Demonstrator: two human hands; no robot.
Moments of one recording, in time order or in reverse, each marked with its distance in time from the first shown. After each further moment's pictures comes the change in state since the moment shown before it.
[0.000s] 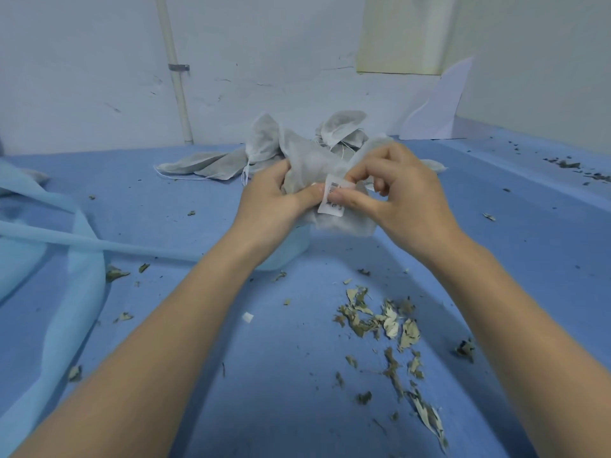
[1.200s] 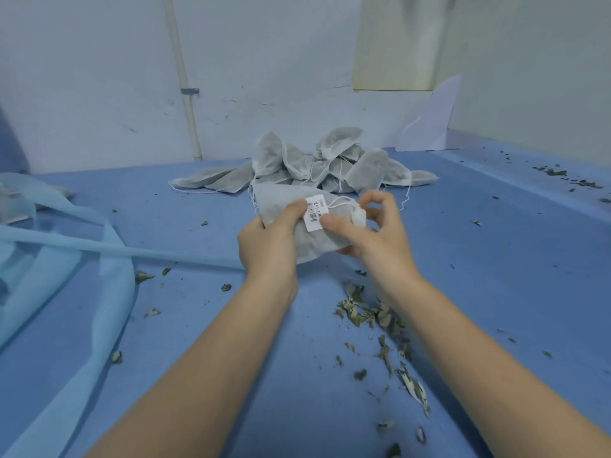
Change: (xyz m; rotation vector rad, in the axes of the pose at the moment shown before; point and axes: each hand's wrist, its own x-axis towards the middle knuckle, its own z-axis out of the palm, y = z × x) left_hand -0.033 0.008 0.023 -0.416 0.539 -0.381; right_hand -0.037 -0.026 0.026 0.812 0.144 0.544
